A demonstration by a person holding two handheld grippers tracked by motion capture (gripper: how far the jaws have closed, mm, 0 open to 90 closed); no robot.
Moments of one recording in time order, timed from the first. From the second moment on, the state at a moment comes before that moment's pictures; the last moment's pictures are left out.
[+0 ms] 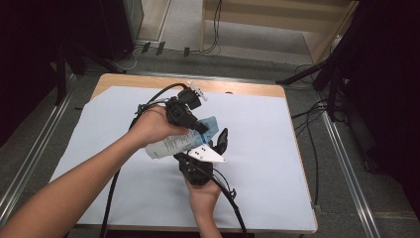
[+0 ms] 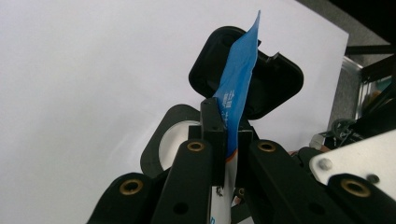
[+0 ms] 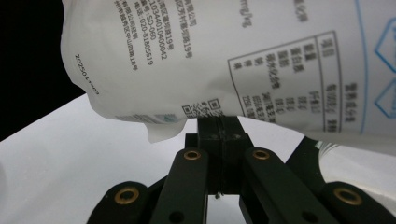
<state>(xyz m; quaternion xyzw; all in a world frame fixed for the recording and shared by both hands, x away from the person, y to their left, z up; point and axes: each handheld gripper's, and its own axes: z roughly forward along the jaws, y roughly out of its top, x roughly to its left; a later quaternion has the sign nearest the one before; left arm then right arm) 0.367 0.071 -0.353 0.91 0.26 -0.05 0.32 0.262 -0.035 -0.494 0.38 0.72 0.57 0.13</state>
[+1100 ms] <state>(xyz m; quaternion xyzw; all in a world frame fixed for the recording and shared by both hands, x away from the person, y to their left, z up) 0.358 0.107 -0.354 0.88 0.26 -0.02 0.39 0.260 -0.054 -0.479 0.36 0.77 0.52 0.12</state>
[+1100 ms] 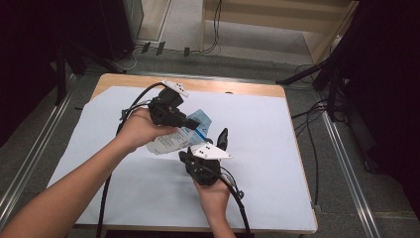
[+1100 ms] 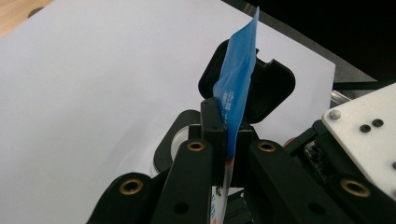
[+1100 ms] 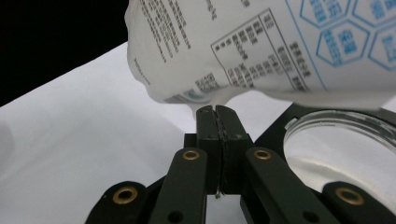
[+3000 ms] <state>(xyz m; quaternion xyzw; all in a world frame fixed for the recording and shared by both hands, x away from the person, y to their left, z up) 0.349 0.155 -0.352 0.86 0.28 0.00 0.43 0.269 -0.115 -0.453 0.31 0.81 0.50 0.05</state>
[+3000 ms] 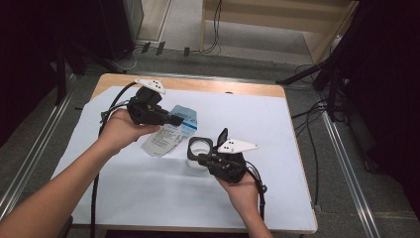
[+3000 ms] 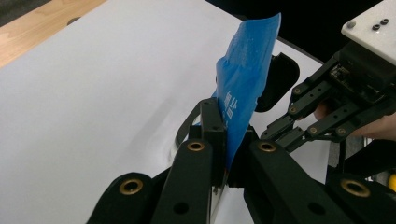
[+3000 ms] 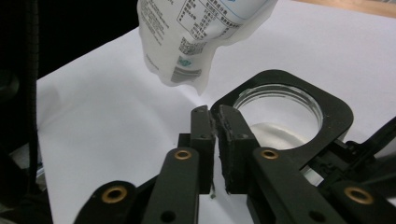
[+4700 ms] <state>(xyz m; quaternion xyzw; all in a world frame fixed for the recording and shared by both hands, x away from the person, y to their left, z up) 0.387 0.221 -0.378 0.84 0.36 0.02 0.41 0.255 -0.186 -0.463 0.29 0.83 0.48 0.05</state>
